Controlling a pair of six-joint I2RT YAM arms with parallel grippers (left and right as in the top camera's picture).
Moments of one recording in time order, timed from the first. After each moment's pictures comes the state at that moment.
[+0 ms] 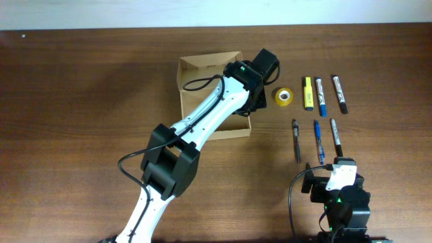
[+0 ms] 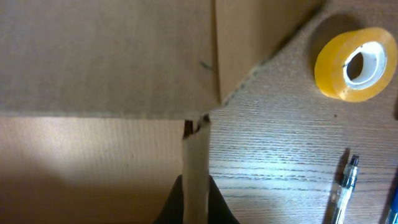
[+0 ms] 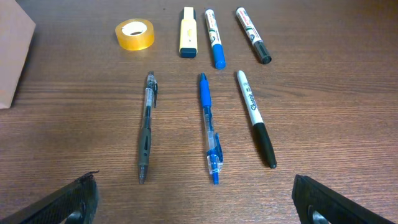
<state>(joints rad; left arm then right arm) -0.69 2.36 2.16 -1.11 -0.04 -0.77 -0.03 0.11 0.16 -0.57 0.08 -0.01</state>
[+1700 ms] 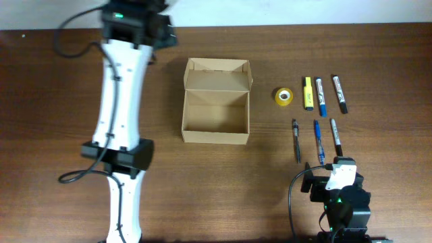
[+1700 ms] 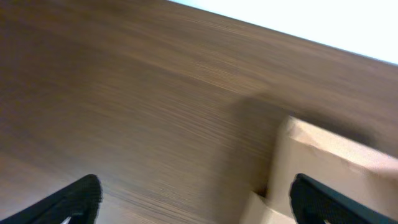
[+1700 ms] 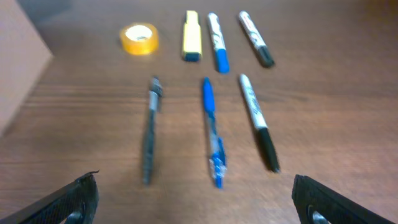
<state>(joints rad) -0.24 2.36 2.98 -1.68 -0.36 -0.47 -0.03 0.11 0.16 -0.55 0.07 -0.01</state>
